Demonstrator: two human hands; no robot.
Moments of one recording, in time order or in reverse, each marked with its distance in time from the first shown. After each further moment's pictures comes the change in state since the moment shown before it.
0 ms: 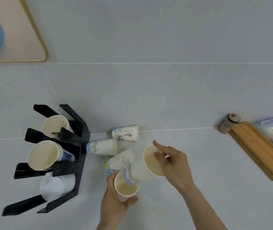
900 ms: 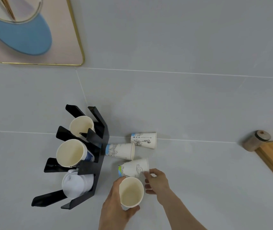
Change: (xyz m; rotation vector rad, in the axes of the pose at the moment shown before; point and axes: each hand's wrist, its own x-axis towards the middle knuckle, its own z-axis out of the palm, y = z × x) left_hand -0.006 -0.008 -0.044 0.137 0.073 0.065; right_hand 0.023 0.063 0.132 0.212 -0.241 0.643
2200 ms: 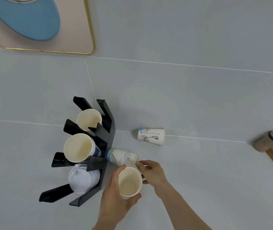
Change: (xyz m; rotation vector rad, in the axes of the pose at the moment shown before) left_hand 0.018 -0.011 -0.025 -0.025 0.107 0.086; right_hand -0.013 -0.033 0.044 -0.202 -0.080 -0.118
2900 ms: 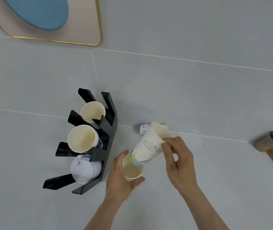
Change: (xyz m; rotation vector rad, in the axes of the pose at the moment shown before) left_hand 0.020 0.006 0.011 -0.055 0.053 -0.005; right_hand -0.071 -0.037 -0.064 -0.103 0.340 -0.937
